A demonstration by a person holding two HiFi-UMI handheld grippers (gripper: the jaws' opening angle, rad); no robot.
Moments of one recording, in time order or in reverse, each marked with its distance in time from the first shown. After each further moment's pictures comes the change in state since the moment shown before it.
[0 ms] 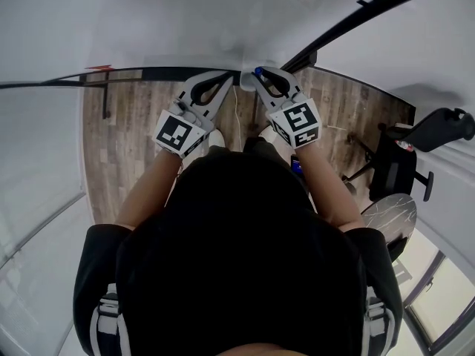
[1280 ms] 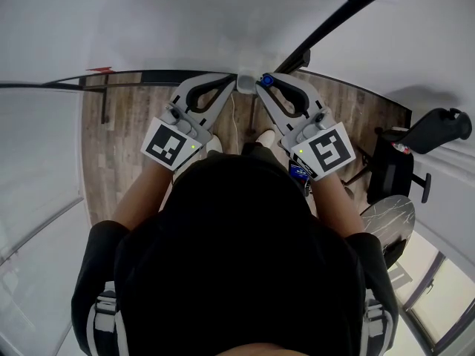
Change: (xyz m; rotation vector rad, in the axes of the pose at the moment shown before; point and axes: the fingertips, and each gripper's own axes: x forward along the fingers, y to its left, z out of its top) left arm -0.012 -0.030 0.068 0.072 -0.039 -0.045; right arm -0.086 0.037 0.117 -0.056 -0.221 0.069
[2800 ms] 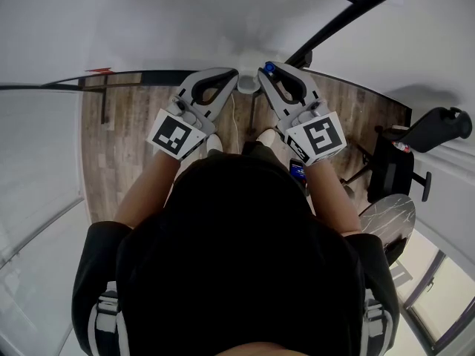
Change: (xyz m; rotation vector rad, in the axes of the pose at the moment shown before) left arm 0.015 0.013 -0.019 -0.021 -0.026 -0.004; right arm 0.020 -0.031 -0.025 0.016 -0.011 -0.100
